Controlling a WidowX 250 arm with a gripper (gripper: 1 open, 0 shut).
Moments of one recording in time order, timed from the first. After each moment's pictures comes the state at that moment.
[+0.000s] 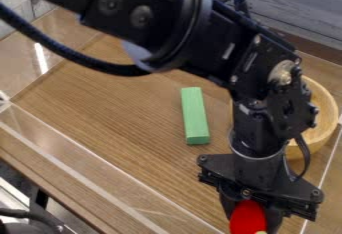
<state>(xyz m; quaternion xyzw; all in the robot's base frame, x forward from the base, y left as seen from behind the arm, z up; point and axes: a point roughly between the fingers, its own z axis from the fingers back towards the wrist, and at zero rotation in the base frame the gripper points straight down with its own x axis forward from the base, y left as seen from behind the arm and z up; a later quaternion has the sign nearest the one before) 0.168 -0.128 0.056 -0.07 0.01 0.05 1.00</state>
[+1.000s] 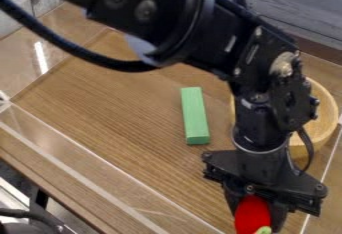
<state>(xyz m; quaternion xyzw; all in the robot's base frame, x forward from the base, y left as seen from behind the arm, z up) 0.175 -0.128 0.058 -0.09 0.01 0.05 1.00</state>
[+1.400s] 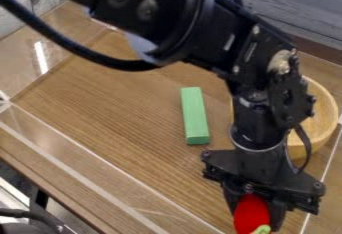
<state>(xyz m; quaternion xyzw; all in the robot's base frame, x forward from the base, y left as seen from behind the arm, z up) 0.177 -0.126 0.057 -0.09 0.02 0.05 0.99</state>
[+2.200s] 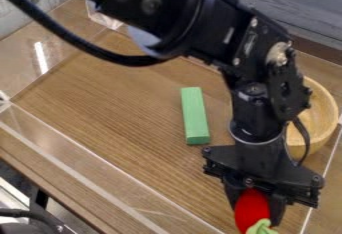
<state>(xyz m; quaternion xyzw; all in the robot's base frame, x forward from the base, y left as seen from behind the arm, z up) 0.181 -0.125 0.056 -0.10 0.02 0.05 0.99</state>
